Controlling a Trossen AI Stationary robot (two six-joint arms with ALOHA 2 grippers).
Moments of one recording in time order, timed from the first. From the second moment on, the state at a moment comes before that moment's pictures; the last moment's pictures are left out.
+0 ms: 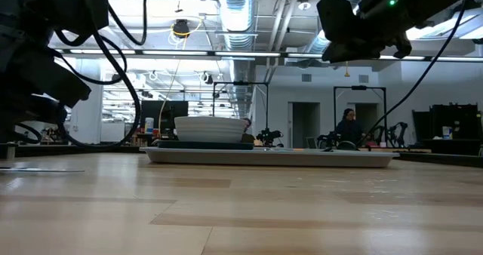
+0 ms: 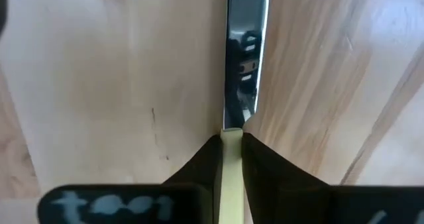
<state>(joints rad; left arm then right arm) -0.42 1.53 0.71 -0.72 0.21 -0.55 0.41 1.45 0.81 -0.39 1.28 0.97</state>
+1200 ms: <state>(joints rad) -0.27 1.52 1.26 -0.82 -0.19 -0.04 0.42 1.45 0.81 -0.13 1.17 0.71</state>
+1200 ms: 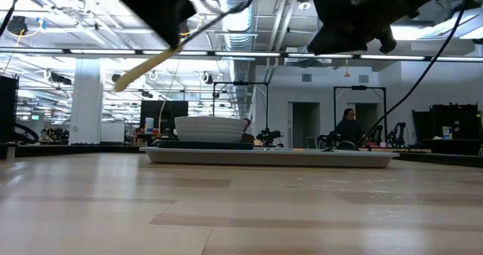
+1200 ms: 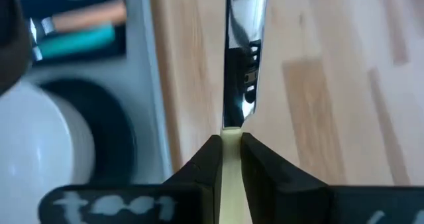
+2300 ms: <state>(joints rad) -0.06 1.52 1.50 -0.70 0.98 0.62 0.52 1.45 0.81 0.72 0.63 -0.42</state>
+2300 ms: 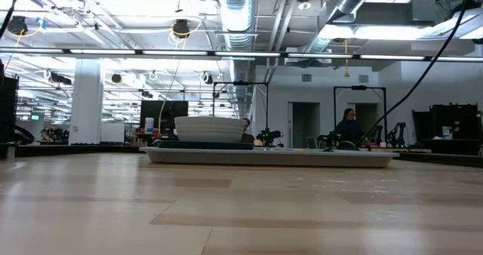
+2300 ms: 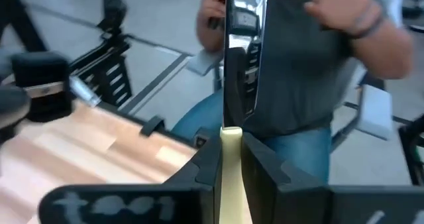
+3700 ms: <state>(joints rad) -0.08 1.69 1.50 -0.79 1.08 0.77 0.43 1.65 0.92 0.80 0.24 -0.66</state>
